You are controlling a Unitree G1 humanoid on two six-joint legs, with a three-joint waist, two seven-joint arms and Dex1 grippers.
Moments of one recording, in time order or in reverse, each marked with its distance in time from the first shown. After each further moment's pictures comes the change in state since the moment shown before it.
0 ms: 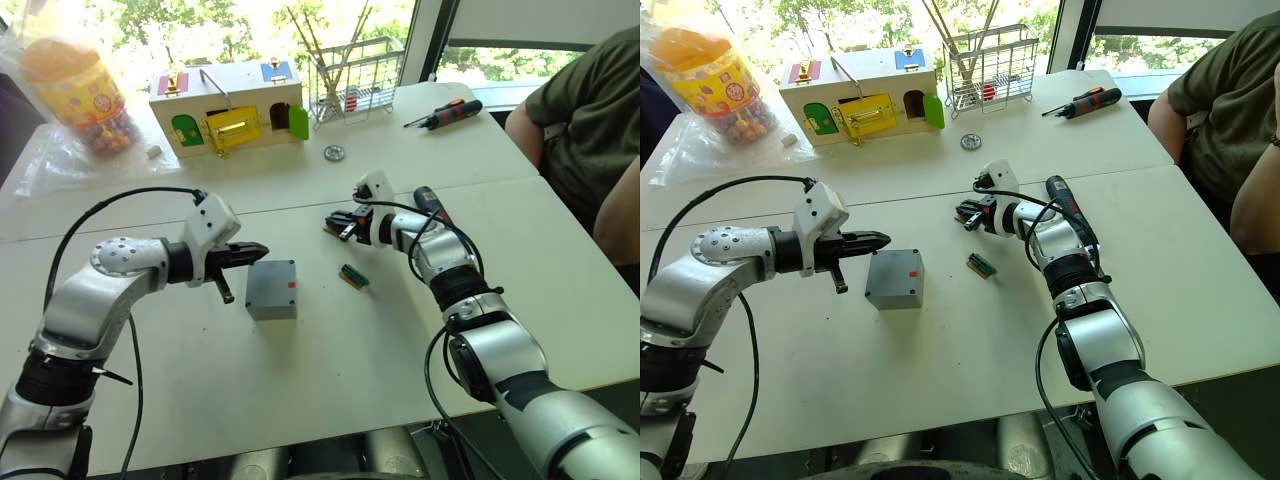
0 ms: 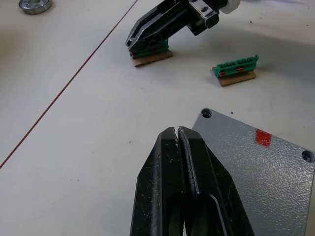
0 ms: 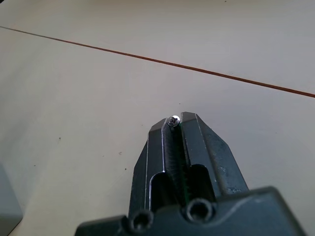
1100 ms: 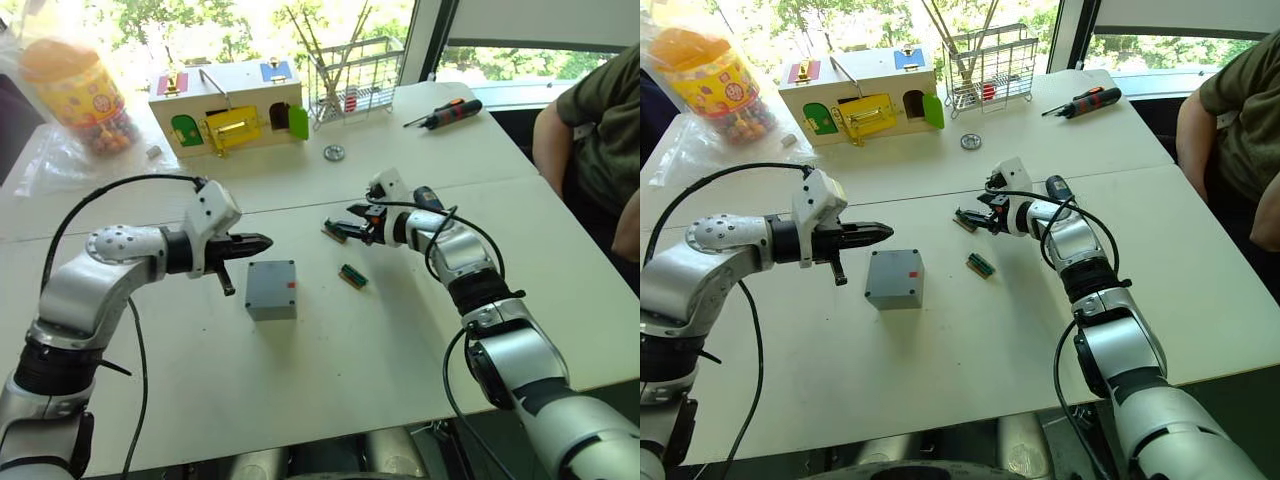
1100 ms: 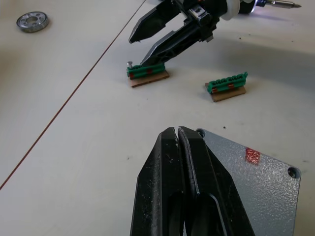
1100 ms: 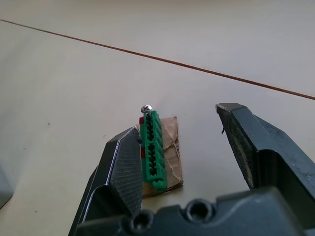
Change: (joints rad) left arm -0.044 0.008 0.009 -0.002 -0.033 0.031 -0.021; right arm 0.040 -0.087 0.047 -0.100 0.047 0.037 -0.012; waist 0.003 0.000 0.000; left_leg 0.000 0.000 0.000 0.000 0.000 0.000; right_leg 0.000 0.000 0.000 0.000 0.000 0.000
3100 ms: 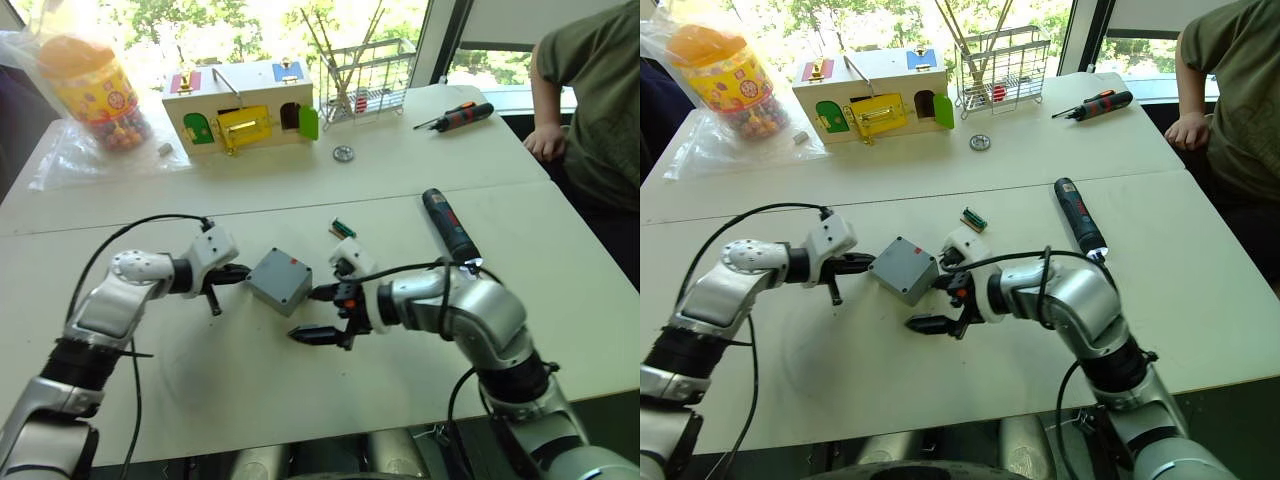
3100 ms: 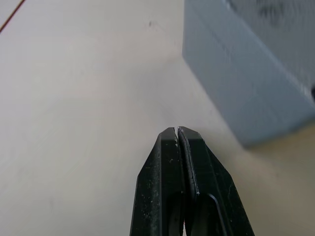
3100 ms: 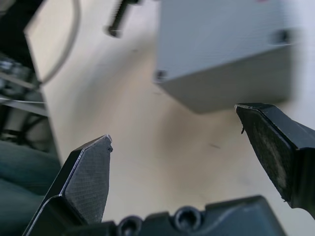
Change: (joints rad) left arm 0.126 0.076 -0.097 0.305 0.248 -0.304 -0.122; right arm 0.326 -0.219 0.086 -1.163 0.382 0.912 -0.052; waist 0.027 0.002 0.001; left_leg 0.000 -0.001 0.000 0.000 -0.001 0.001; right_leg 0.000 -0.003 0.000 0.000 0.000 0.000
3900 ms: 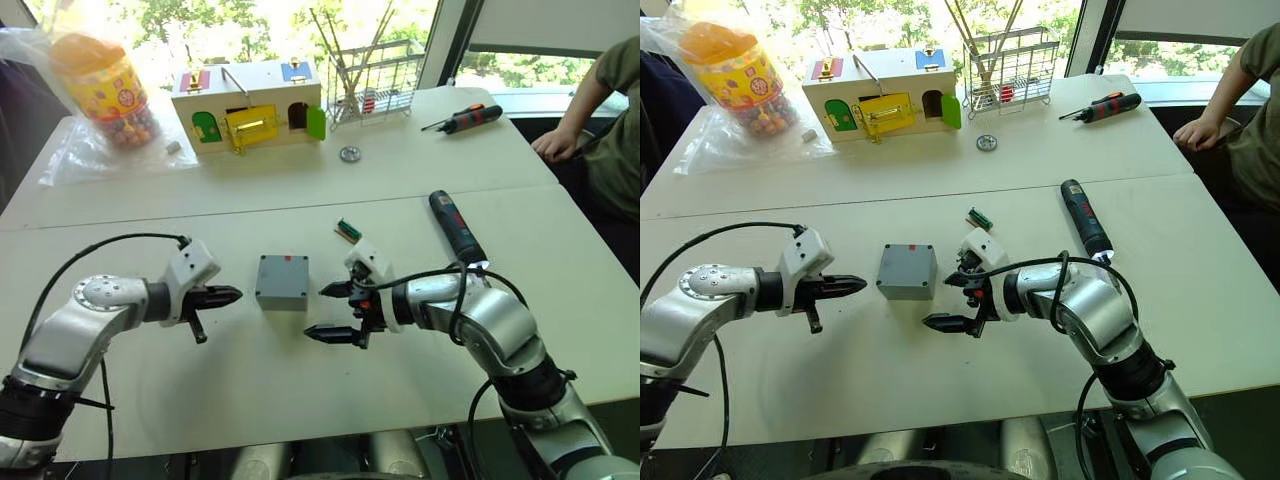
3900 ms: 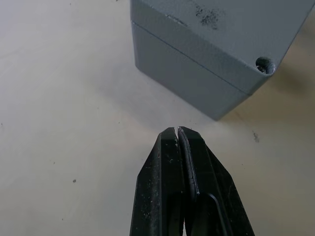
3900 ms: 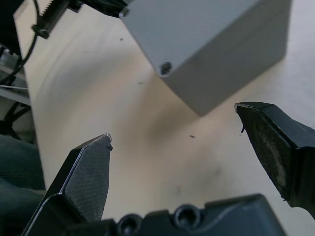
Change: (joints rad) left arm 0.103 0.009 0.066 -0.240 -0.170 0.202 0.078; right arm 0.080 0.069 0.060 0.071 -0.104 -0.113 0.062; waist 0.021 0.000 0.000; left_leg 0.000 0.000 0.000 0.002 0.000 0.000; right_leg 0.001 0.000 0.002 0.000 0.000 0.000
